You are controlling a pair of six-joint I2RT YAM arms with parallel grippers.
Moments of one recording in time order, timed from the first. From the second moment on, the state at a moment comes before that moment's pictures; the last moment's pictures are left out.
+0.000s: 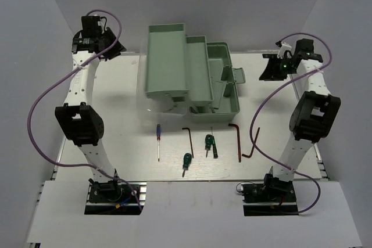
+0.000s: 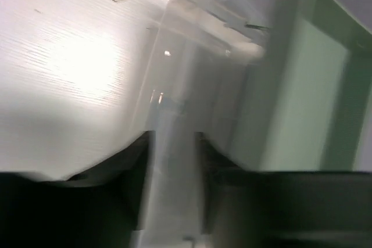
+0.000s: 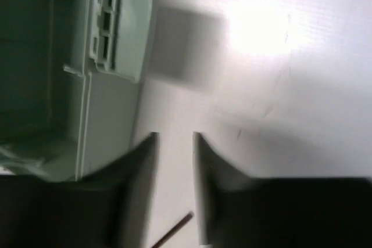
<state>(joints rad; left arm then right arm) 0.04 1.93 2.06 -0.78 0.18 -0.56 -0.20 2.00 1.77 -0.77 -0.67 -0.15</state>
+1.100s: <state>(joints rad) -0.43 1.04 1.12 -0.97 0.32 -0.38 0.06 1.74 1.01 -0.92 -0.12 0.03</state>
